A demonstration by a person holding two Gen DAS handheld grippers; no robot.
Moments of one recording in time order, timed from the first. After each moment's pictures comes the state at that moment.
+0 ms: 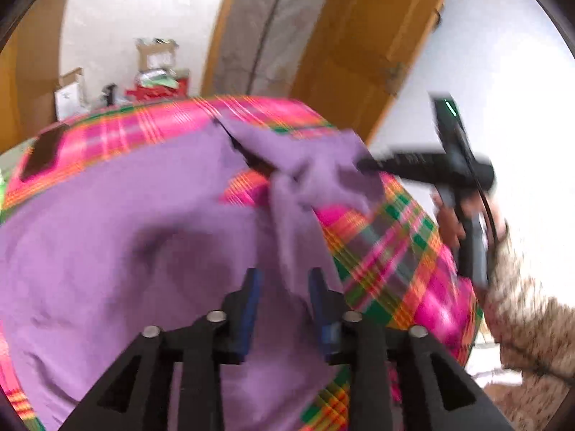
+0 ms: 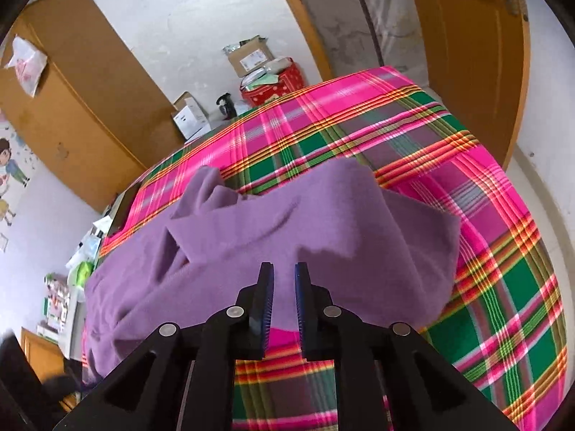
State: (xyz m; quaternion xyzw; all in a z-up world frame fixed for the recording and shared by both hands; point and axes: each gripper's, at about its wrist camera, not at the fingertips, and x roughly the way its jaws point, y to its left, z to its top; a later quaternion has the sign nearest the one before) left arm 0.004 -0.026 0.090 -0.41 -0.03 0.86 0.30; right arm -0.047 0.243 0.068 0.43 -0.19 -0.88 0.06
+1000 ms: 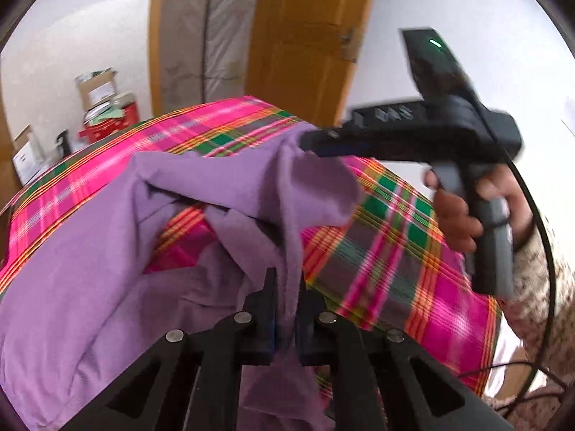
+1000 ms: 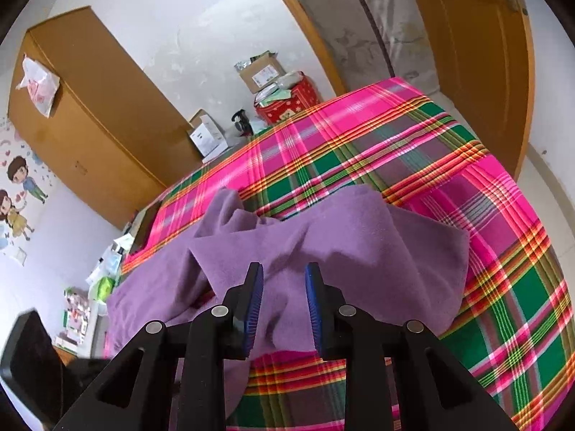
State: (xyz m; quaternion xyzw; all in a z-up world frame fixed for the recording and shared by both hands) left arm -0.007 0.082 0.073 -0.40 0.10 0.83 0.38; right arm -0.049 0.254 0.082 0.40 -0.23 -0.88 0.08
